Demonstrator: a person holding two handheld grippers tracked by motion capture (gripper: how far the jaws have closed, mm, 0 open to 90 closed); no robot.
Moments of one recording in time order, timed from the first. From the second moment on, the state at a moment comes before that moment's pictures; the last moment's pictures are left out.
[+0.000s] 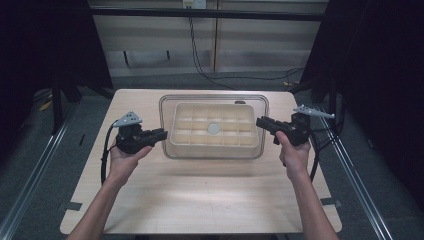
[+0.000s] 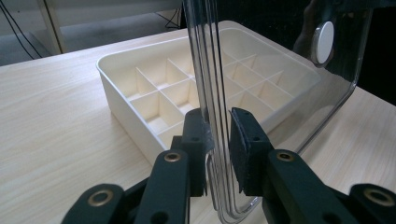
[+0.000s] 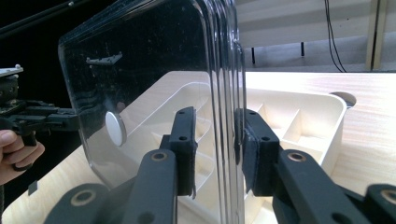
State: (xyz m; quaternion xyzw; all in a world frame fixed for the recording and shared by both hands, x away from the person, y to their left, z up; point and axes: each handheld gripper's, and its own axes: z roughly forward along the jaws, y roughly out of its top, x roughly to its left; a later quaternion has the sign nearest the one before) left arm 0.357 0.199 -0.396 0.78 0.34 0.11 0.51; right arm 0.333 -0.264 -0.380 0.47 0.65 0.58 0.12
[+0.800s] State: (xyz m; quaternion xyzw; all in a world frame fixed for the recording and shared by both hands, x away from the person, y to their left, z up) left arm 0.339 0.198 -0.414 0.80 0.35 0.09 0.49; right arm 0.301 -0.264 -0.394 0.48 0.67 0.56 0.11
